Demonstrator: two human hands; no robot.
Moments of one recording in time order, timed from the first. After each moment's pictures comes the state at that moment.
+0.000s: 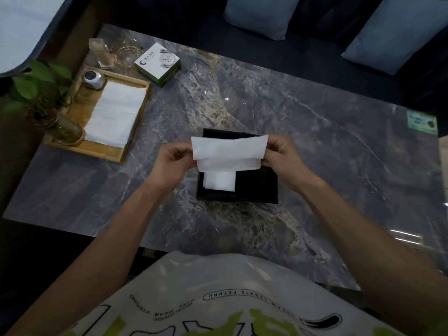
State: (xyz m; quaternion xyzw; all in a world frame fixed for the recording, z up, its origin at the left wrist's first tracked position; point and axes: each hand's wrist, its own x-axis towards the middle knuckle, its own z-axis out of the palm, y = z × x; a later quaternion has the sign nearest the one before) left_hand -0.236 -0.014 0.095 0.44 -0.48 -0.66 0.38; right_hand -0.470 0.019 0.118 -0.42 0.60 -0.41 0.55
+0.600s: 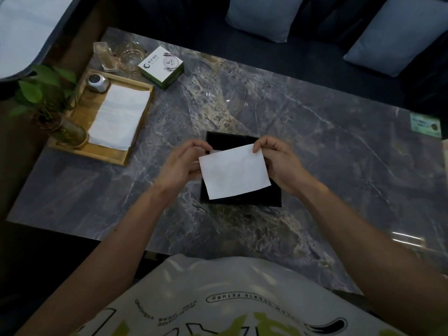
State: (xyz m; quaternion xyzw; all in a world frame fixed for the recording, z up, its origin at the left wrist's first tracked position) left_hand -0.238 -0.017 0.107 0.50 -0.41 -0.71 0.29; right_hand -0.463 0.014 0.114 -0.33 0.60 -0.42 0.60
